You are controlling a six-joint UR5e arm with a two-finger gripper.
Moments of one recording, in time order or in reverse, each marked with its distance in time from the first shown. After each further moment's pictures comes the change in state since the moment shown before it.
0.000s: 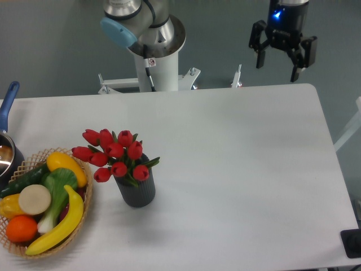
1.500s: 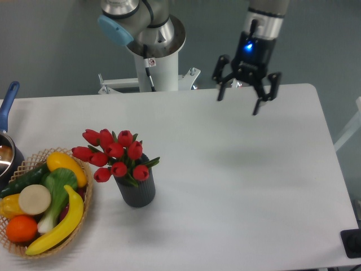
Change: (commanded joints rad) arm -0.149 -0.038 -0.196 0.172 -0.336 -0.368
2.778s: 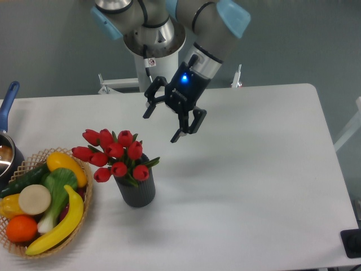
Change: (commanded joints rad) arm -0.225 -0.066 -0.077 0.098 -0.169 0.000
